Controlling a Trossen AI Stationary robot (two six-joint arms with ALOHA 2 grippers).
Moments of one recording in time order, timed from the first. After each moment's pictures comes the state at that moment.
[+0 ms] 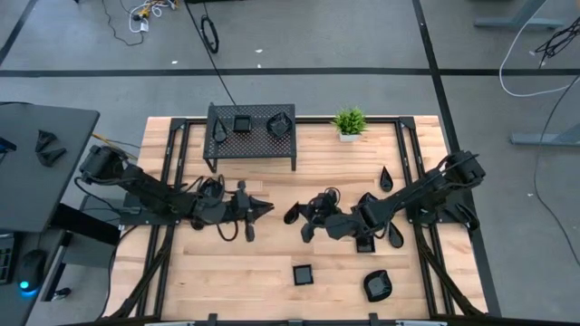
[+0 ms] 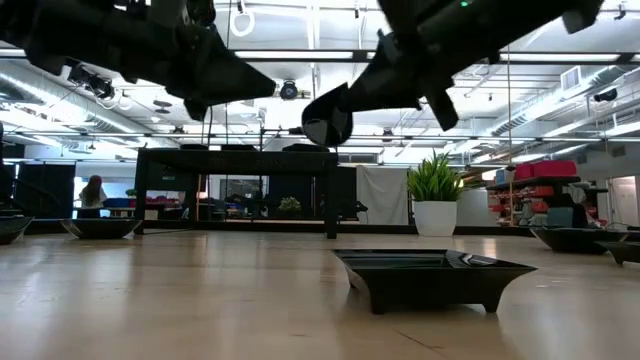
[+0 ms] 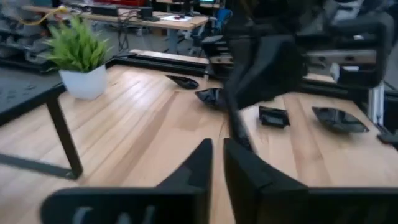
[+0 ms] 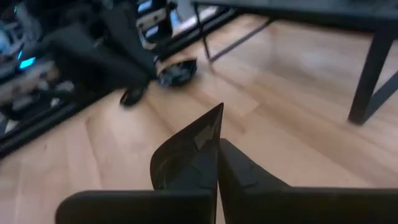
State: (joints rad) left arm -0.34 1.39 0.45 0.77 -0.55 -0.20; right arm 0.37 1.68 0.89 0.28 0.74 0.70
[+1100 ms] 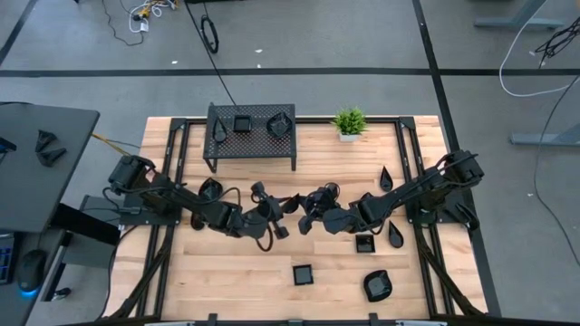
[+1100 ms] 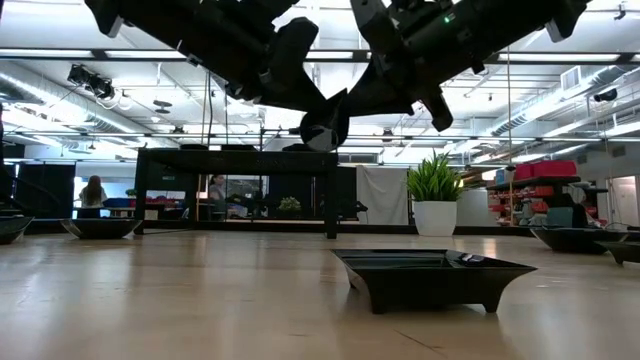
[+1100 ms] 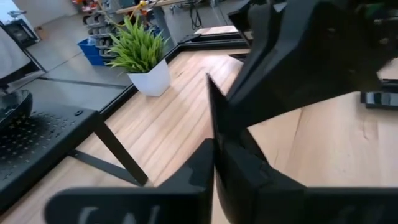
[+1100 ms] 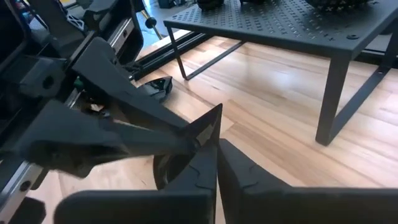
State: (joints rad) left arm -0.34 1.70 0.88 0.37 -0.90 -0.13; right arm 0.33 1.68 0.89 0.30 0.80 0.66
